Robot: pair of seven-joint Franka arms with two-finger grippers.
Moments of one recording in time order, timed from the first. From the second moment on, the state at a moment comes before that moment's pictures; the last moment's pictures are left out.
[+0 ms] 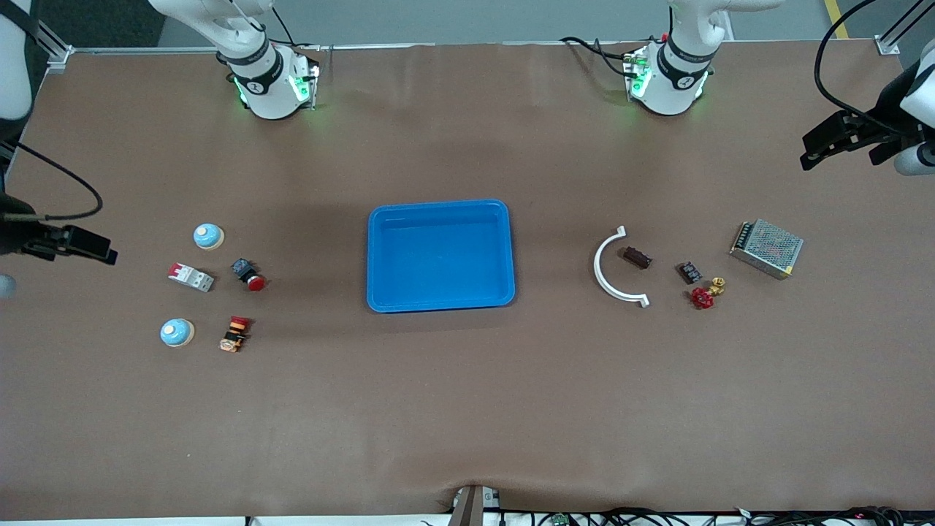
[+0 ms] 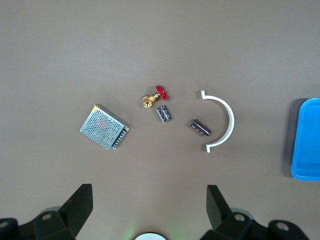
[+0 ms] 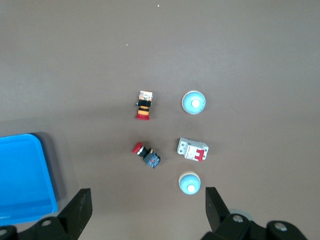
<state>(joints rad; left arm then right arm) -0.07 -0.08 0.01 -1.58 0.02 1.48 -0.12 0.01 0.19 -0.09 -1.42 0.03 1.58 0.00</state>
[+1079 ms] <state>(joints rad) -0.07 -0.08 0.00 -1.56 0.02 1.48 -0.12 0.00 0.06 -0.09 -1.57 0.09 1.59 0.04</state>
